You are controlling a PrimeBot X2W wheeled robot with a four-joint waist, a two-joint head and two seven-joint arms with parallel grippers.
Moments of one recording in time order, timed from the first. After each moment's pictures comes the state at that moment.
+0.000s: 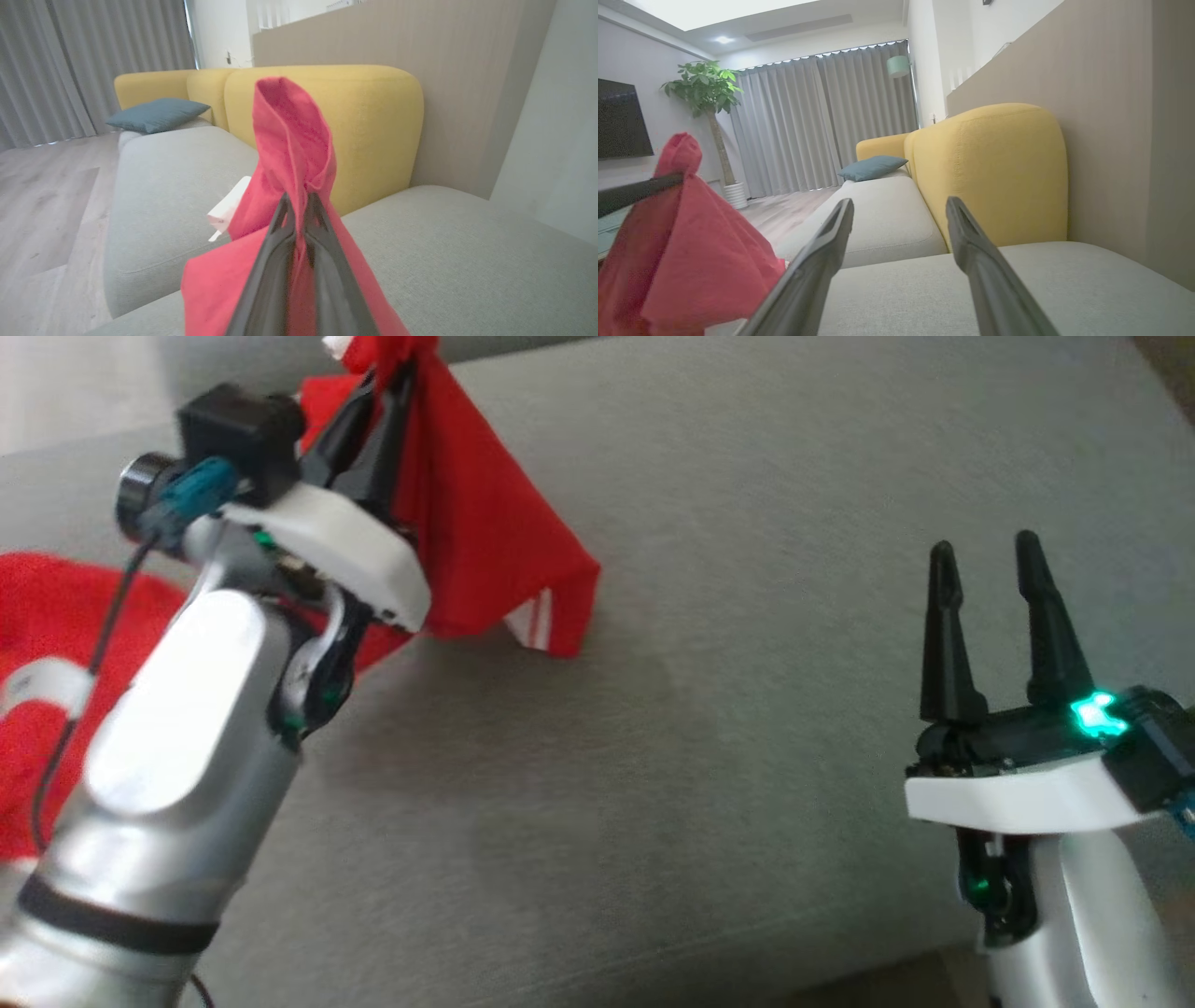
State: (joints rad) left arm -0.71 0.33 -0.57 0.21 -0.49 0.10 -0.01; right arm -0.16 -0.04 0.08 -0.02 0.22 0.13 -0.25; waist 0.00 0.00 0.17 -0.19
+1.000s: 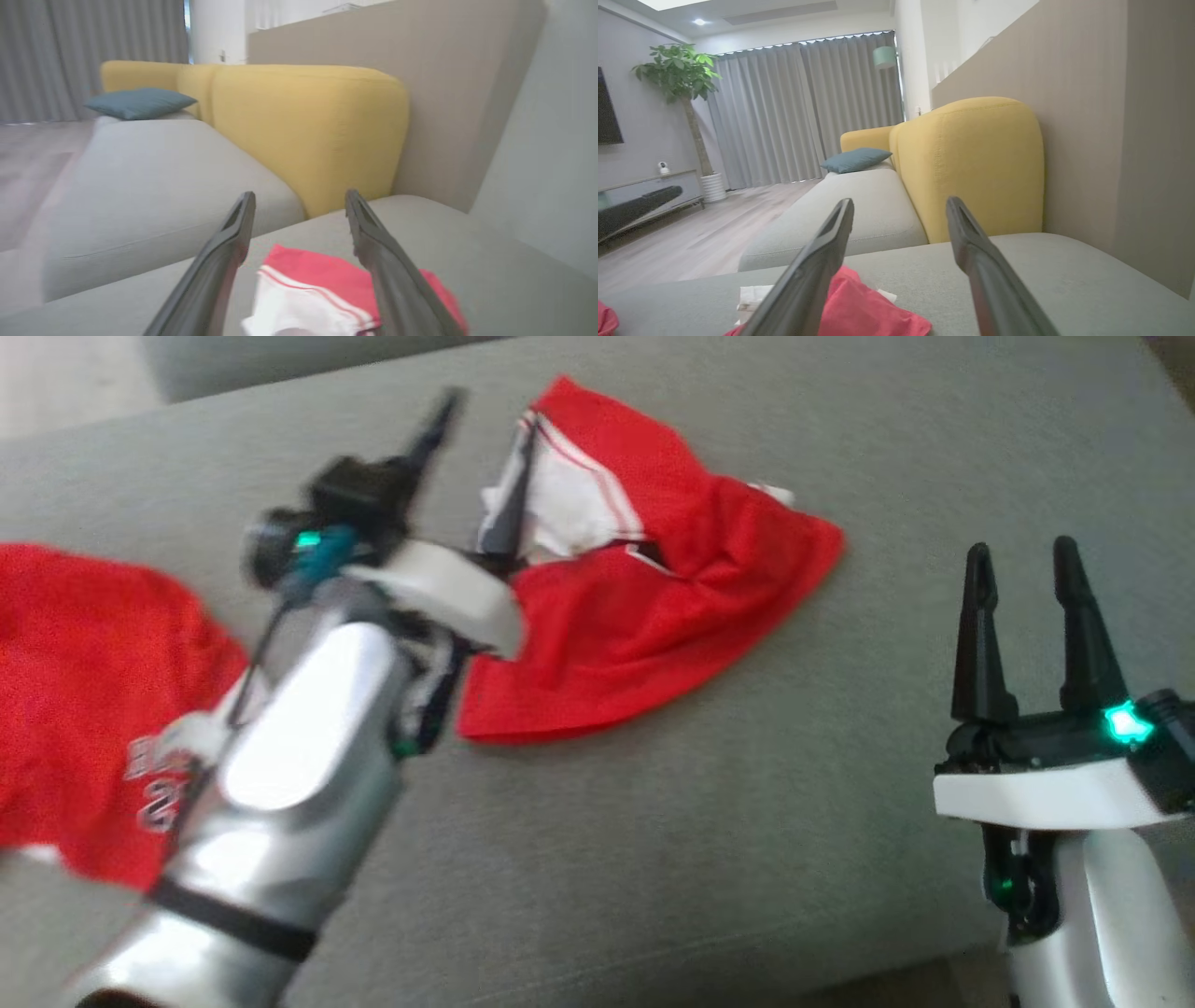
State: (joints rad) left arm -0.73 0.14 -0.64 0.46 -0.48 0.11 -0.25; right arm -0.15 -0.04 0.02 -0.01 0.20 0.13 -0.26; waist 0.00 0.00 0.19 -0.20
